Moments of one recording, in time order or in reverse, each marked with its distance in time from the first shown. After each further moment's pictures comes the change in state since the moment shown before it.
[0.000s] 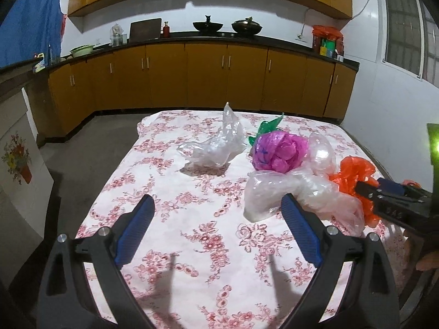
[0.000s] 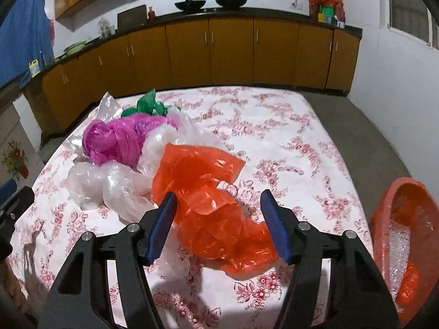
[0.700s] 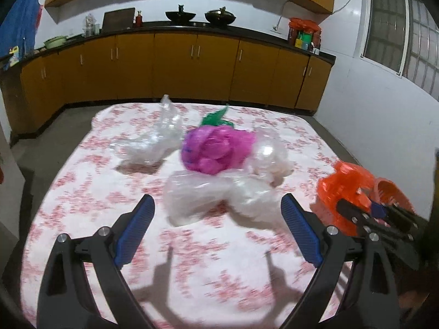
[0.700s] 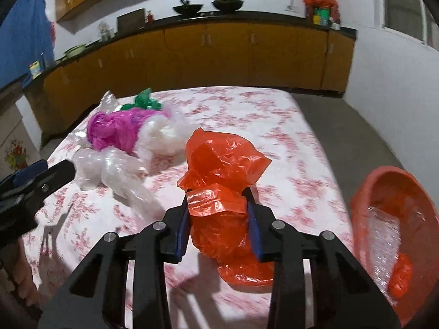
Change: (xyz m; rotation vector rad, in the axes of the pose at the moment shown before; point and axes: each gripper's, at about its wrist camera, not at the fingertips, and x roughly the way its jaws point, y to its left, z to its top) left arm 0.023 -0.065 0.011 -0.004 0.069 -0.156; right arm -0.037 -0.028 -0.023 0.014 -0.035 -0.029
